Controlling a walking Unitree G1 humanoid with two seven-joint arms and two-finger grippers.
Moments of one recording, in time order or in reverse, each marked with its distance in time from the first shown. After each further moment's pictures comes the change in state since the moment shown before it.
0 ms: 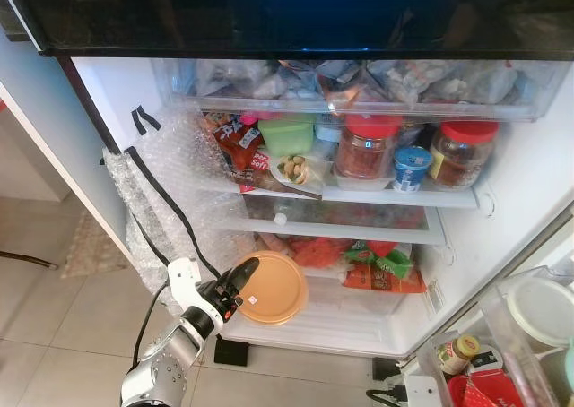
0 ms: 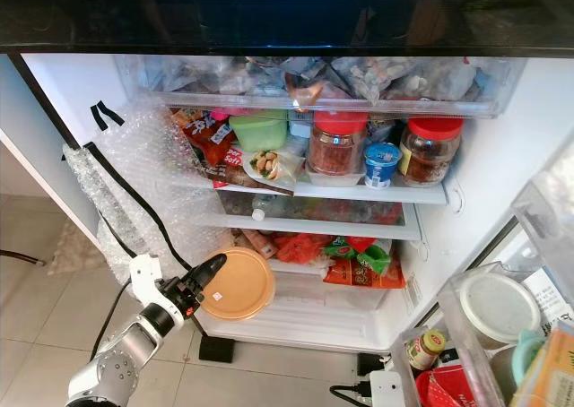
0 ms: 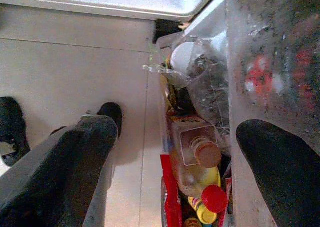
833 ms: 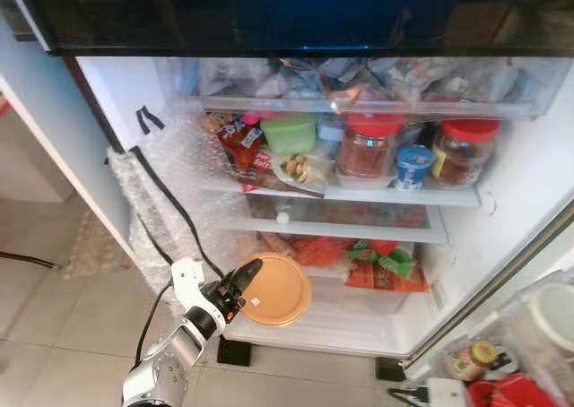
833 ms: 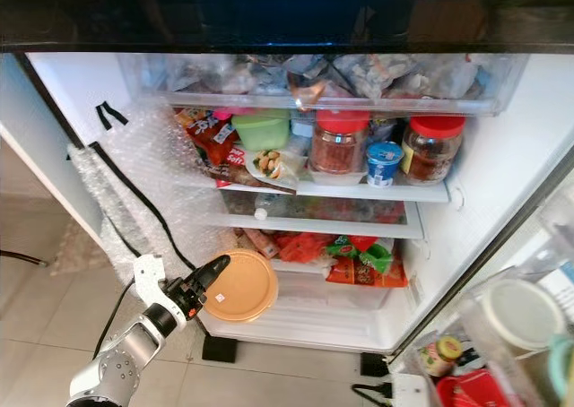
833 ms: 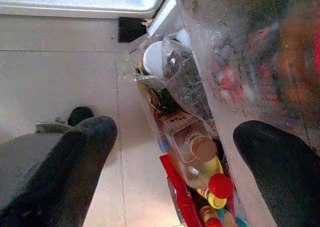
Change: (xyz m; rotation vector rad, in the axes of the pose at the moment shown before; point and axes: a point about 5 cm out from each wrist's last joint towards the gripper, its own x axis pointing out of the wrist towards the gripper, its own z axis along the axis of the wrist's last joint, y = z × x) left arm 0.001 -0.002 -0.002 -0.005 0.016 -0.007; right arm 0.001 -0.033 -0.001 0.044 0.002 -0.136
